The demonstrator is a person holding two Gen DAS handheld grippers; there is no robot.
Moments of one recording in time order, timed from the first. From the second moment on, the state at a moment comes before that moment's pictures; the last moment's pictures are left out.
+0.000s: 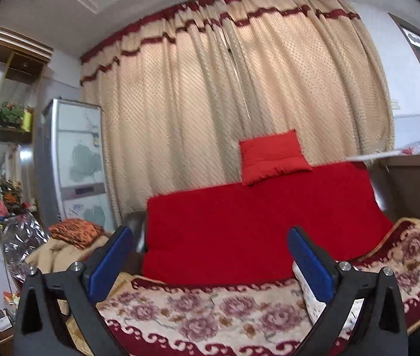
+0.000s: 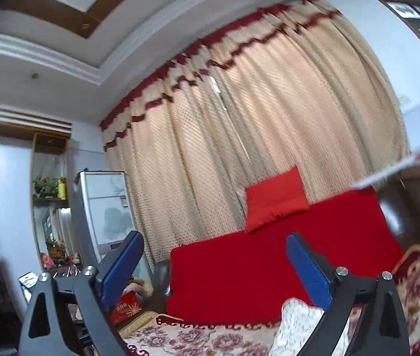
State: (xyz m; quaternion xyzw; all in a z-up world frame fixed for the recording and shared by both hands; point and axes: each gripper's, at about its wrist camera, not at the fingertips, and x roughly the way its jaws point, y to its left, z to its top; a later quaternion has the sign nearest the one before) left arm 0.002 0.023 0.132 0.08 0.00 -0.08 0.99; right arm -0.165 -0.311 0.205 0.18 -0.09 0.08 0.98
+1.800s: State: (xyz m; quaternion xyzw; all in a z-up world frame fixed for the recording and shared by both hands) left arm 0.213 -0.163 -0.061 0.18 0.27 -0.15 0.93; right arm 0.067 -0.407 -0.021 0.25 0.25 0.01 0.93
